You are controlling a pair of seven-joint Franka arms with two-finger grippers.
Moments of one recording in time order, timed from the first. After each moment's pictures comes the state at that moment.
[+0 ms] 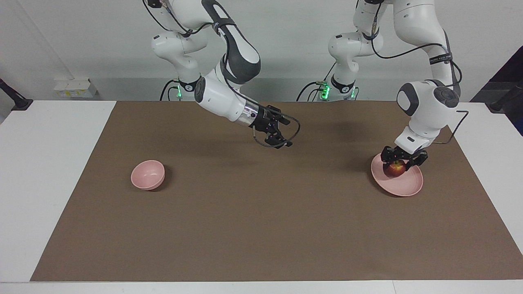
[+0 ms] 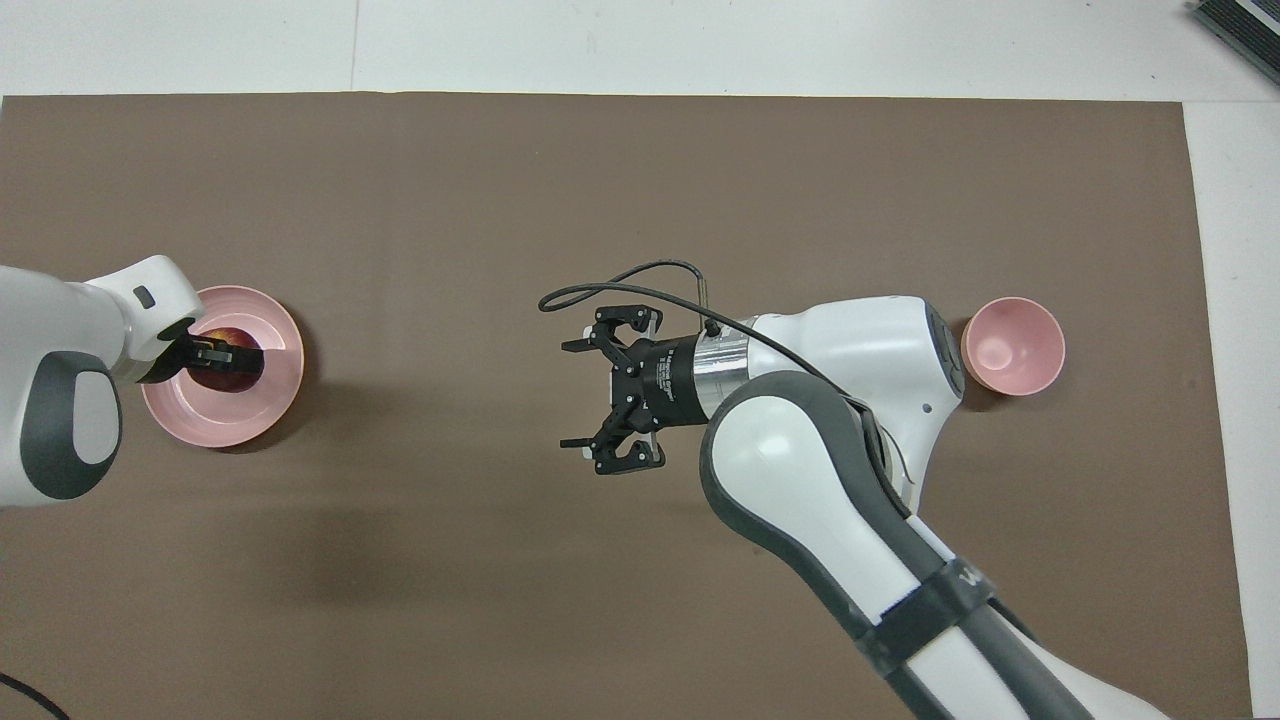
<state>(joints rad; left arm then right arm) 0.07 0.10 -0.04 -2.12 -0.06 2.30 0.28 0.44 0.20 0.10 -1.92 1.15 2.29 1.41</state>
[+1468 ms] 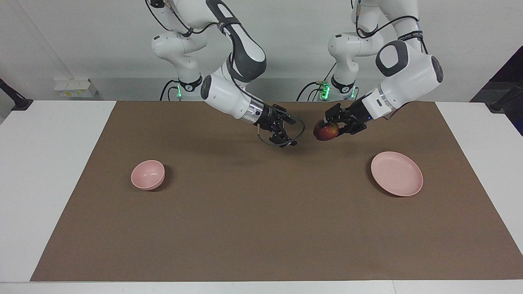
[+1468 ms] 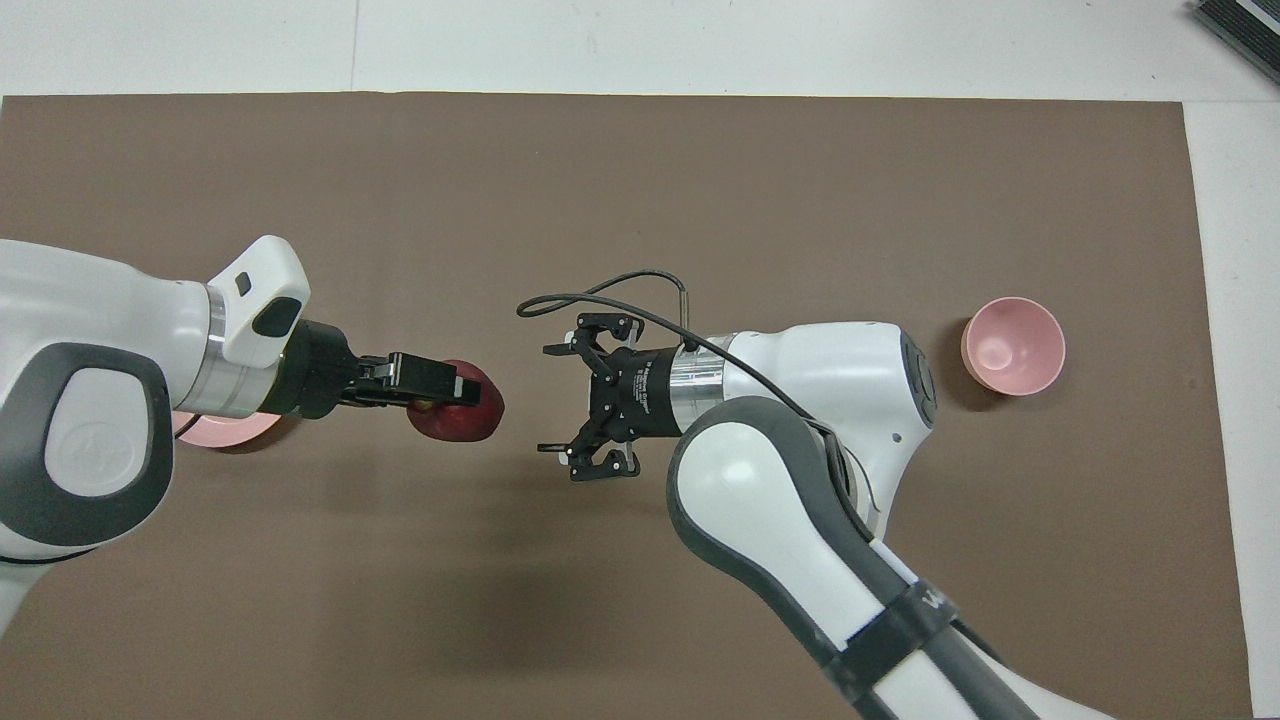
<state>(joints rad) 0.03 -0.05 -0.28 -2.02 -0.76 1.92 0.13 0.50 0.20 0.10 -1.93 1.16 2.39 1.40</state>
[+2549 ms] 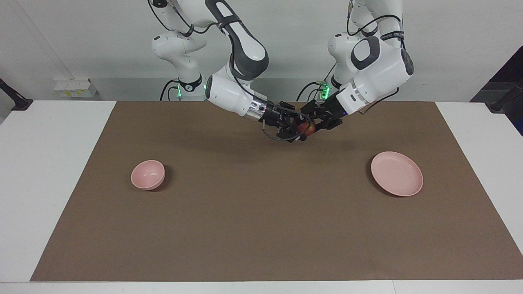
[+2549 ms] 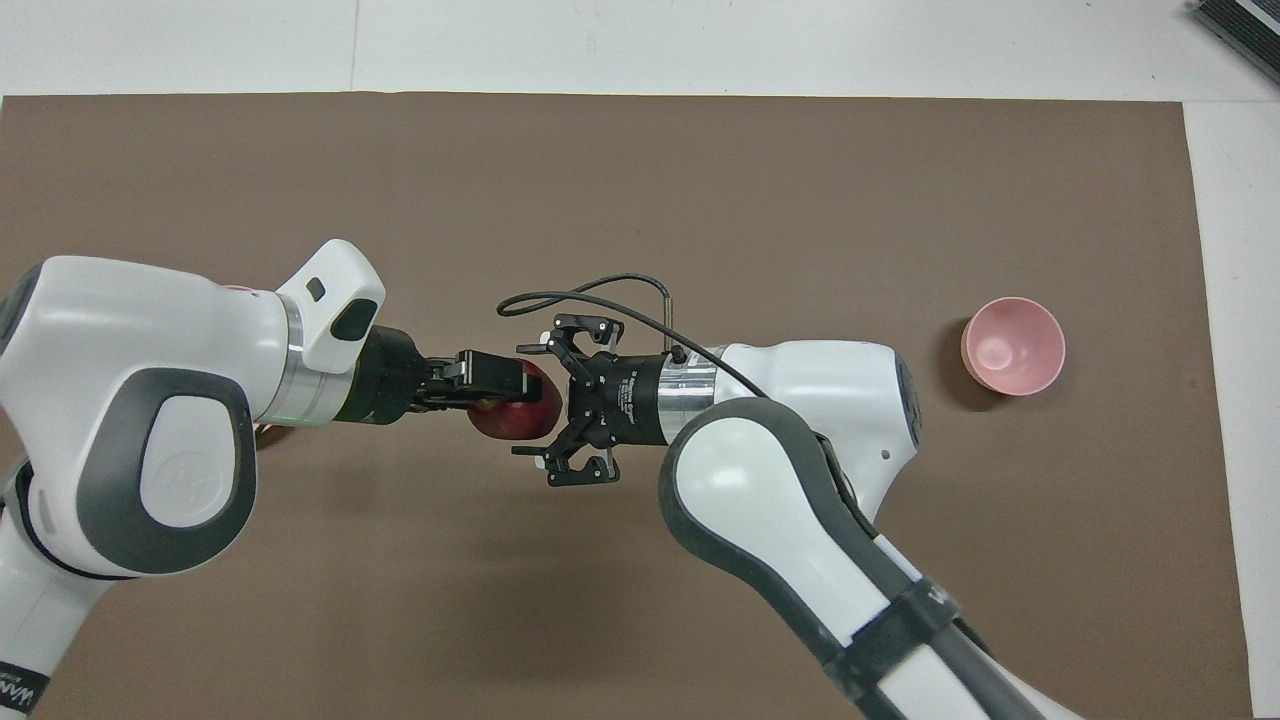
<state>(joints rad) -0.02 -0.05 -0.33 -2.02 -0.77 2.04 -0.01 0.52 0.19 0.10 -1.93 1.40 2.42 1.21</state>
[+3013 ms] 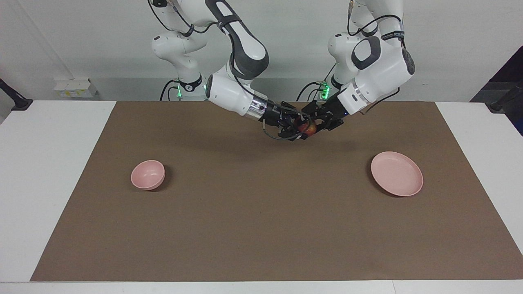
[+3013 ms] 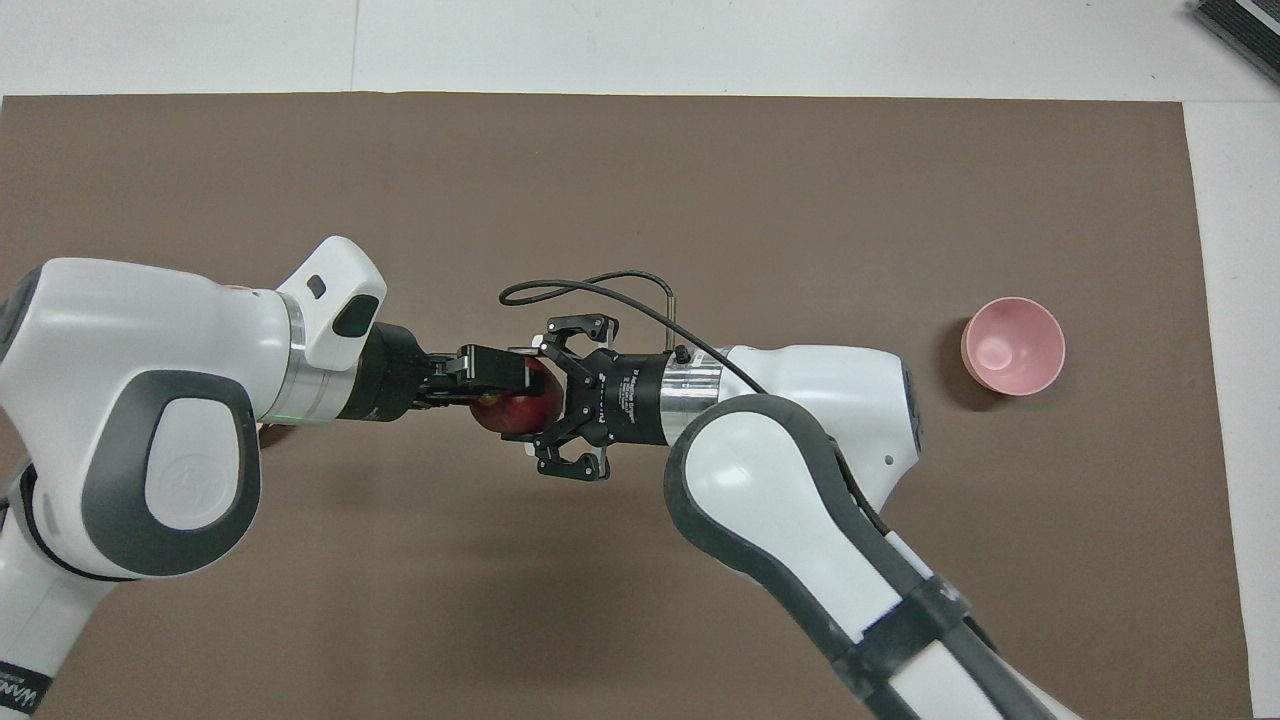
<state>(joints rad) -0.02 -0.05 -0.33 -2.02 -0.77 2.04 -0.01 0.52 0.19 0.10 -1.93 1.40 2.42 1.21</state>
